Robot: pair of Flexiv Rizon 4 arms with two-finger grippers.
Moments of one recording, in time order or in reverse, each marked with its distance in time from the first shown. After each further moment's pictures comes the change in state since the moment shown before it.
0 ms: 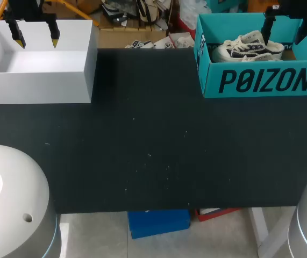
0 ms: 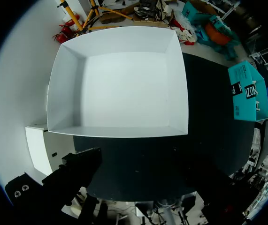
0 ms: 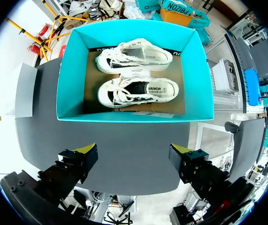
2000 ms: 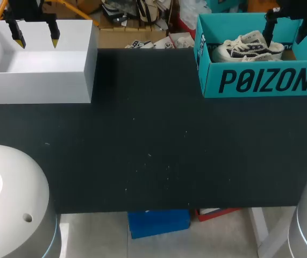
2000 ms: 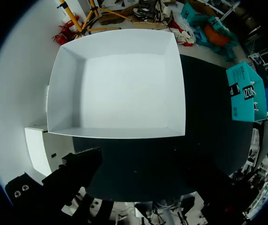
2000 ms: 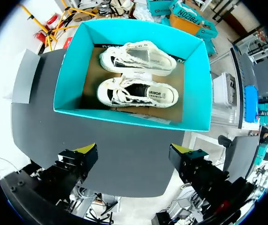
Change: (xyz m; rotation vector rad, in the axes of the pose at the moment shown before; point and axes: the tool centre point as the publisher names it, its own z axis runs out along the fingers) left arm 0.000 0.000 0.000 0.000 0.000 0.000; right arm -0.007 0.002 0.003 -0.016 -0.045 -0.153
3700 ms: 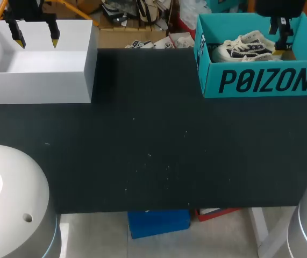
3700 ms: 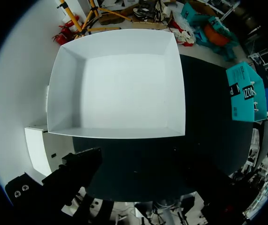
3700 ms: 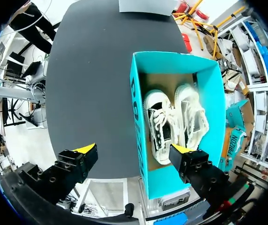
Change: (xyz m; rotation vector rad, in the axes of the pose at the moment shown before) left arm 0.000 0.000 0.000 0.000 0.000 0.000; right arm 0.020 0.008 -0.001 -0.051 -0.045 -1.300
